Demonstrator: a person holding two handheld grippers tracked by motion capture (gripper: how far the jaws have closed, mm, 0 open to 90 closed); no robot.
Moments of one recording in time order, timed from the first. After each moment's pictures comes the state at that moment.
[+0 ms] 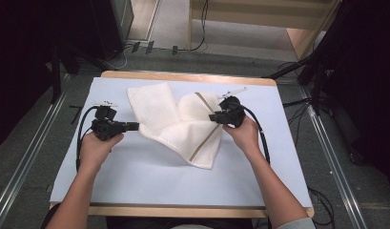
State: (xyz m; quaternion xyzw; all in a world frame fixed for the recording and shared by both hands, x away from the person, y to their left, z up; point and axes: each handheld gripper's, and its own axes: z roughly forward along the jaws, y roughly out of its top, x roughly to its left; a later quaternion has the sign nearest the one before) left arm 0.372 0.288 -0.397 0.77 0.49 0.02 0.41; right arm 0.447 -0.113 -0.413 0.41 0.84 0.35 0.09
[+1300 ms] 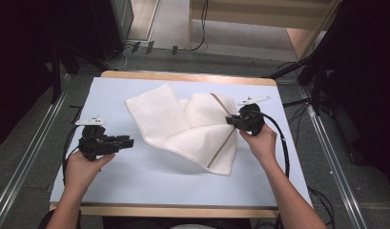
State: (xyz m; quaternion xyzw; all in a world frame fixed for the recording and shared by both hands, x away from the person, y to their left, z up) left arm 0.314 0.305 -0.389 0.77 0.47 0.04 0.44; right arm 0.419 -0.166 -0.412 0.41 0.82 0.38 0.13
